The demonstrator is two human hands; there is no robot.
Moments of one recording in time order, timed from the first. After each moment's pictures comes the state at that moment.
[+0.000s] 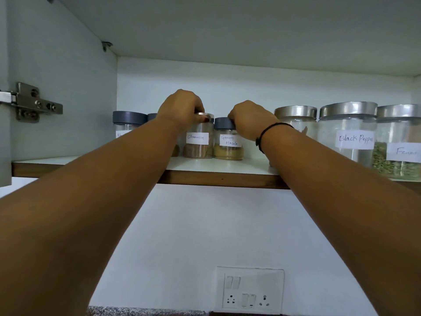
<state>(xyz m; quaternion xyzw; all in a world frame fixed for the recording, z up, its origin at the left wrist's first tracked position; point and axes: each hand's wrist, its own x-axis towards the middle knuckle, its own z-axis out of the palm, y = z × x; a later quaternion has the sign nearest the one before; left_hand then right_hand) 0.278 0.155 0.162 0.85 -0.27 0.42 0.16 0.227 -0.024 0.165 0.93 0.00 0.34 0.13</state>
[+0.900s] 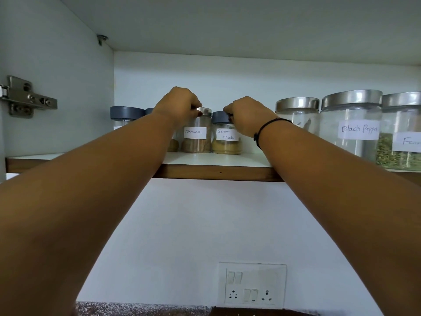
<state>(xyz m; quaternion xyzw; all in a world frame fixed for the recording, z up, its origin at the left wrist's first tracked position) 0.286 0.159 0.159 0.85 -0.29 0.41 0.15 0.231 -0.025 0.157 0.92 0.04 0.36 0.12</state>
